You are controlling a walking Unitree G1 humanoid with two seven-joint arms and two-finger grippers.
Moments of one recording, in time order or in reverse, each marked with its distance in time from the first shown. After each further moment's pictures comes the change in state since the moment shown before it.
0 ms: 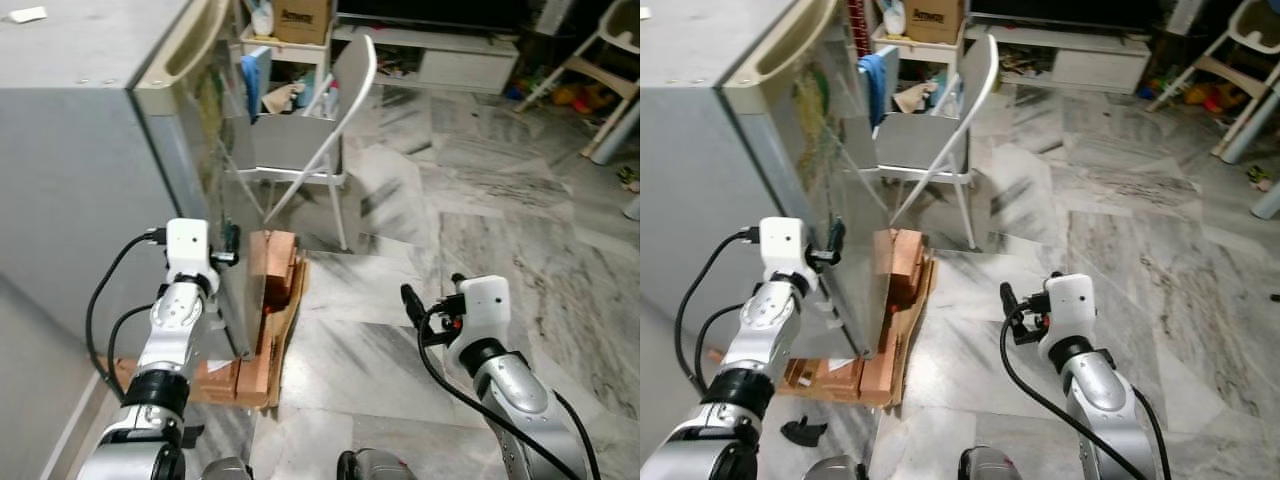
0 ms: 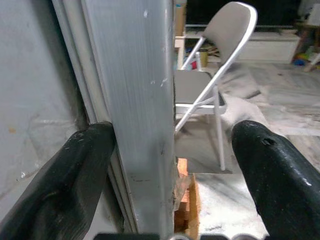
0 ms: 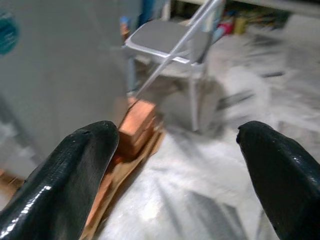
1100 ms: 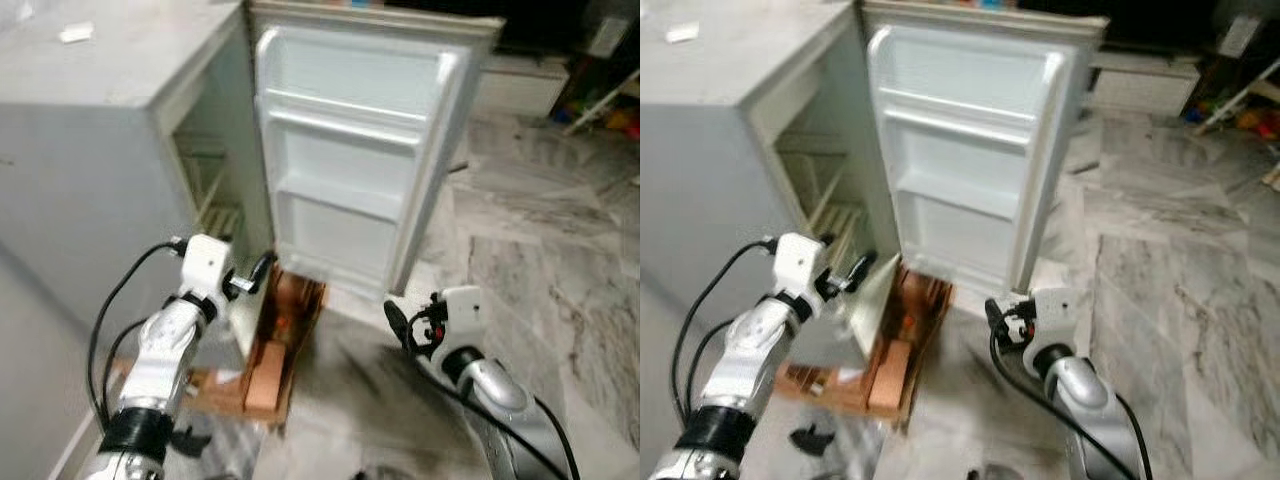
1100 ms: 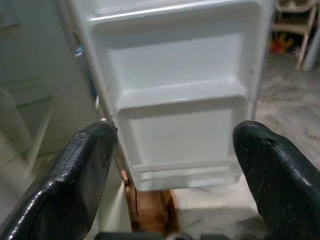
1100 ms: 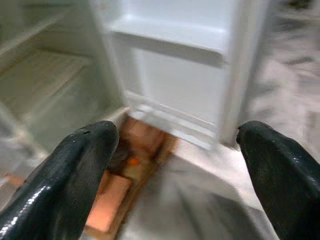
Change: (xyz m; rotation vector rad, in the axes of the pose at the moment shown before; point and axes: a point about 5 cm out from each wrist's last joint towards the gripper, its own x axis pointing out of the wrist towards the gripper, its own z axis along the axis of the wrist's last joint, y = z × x) left arm -0.049 0.000 -0.010 0.074 -0.017 -0.230; right arm 0.010 0.003 -0.009 0.078 0.037 0.005
